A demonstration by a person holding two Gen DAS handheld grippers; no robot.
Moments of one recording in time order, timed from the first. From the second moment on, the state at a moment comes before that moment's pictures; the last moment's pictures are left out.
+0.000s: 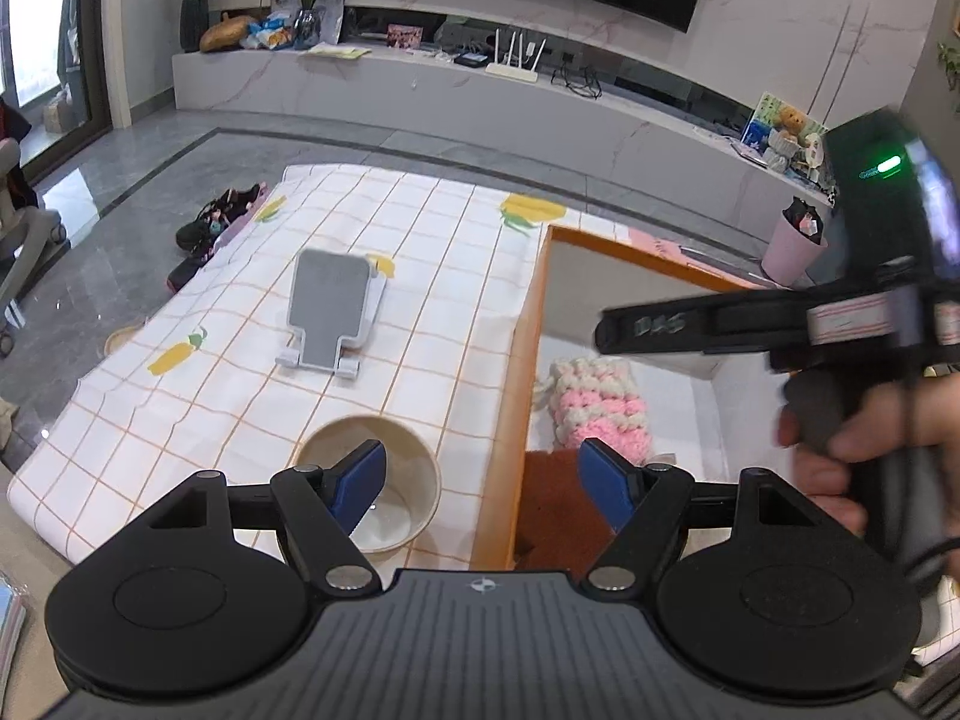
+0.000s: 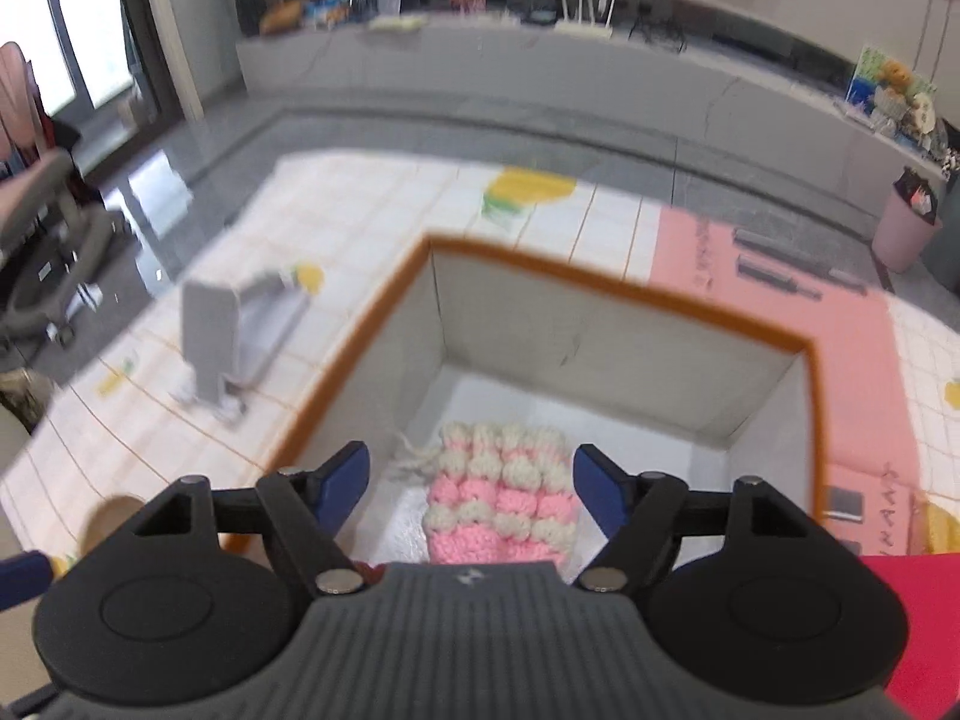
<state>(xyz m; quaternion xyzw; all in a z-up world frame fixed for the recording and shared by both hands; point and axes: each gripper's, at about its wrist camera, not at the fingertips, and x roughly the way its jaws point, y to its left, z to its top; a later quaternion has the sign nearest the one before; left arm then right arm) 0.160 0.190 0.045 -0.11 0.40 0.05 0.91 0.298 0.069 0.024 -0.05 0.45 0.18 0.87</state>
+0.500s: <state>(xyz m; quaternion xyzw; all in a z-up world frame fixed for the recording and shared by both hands) 0.136 0.102 0.072 -0.05 0.37 -0.07 0.92 0.229 -0.039 0.103 -0.02 0.37 0.17 0.91</state>
